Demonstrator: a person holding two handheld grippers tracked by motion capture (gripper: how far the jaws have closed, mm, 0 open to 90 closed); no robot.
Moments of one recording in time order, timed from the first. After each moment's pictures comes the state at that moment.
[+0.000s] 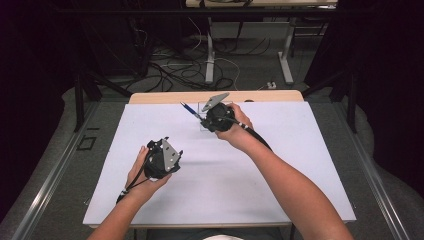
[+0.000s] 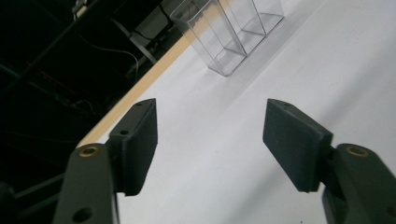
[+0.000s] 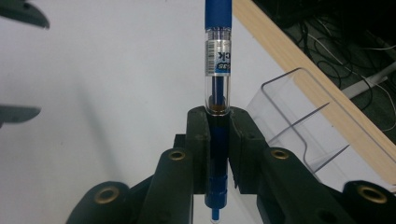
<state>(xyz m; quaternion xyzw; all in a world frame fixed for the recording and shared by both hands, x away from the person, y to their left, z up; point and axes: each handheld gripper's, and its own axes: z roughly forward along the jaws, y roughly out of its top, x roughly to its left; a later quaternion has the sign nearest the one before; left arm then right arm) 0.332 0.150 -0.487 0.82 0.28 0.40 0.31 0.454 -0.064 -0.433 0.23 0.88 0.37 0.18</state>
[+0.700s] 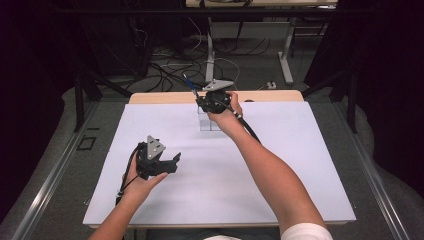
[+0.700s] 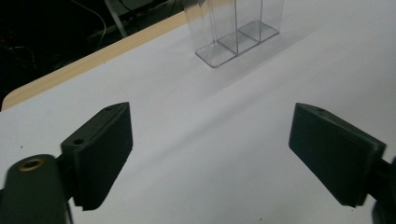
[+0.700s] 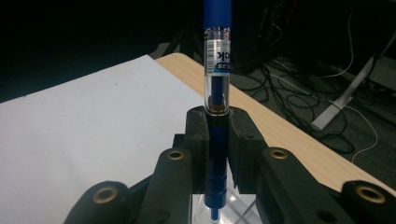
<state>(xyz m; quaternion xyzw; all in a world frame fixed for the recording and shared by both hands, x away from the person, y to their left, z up) 0.344 0.175 -0.495 0.78 0.38 0.30 0.38 0.506 -0.052 -0.439 0.30 0.79 0.48 0.24</state>
